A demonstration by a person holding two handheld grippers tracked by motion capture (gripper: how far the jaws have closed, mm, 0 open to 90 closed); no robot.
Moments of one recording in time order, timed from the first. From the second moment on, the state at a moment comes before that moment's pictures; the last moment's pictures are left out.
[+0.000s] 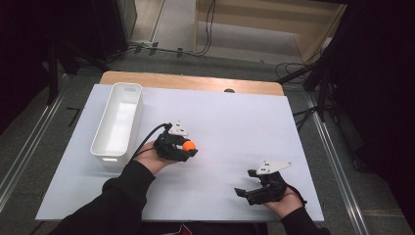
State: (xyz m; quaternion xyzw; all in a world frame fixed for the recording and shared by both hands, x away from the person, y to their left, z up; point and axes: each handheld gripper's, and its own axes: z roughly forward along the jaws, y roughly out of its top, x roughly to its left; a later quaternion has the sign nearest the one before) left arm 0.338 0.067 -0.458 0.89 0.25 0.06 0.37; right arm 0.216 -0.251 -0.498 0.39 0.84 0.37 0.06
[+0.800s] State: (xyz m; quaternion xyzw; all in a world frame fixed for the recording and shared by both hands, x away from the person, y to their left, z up) left arm 0.338 0.083 -0.436 0.90 0.25 0.03 0.36; right arm 0.216 -0.252 -0.498 0.39 0.84 0.37 0.06
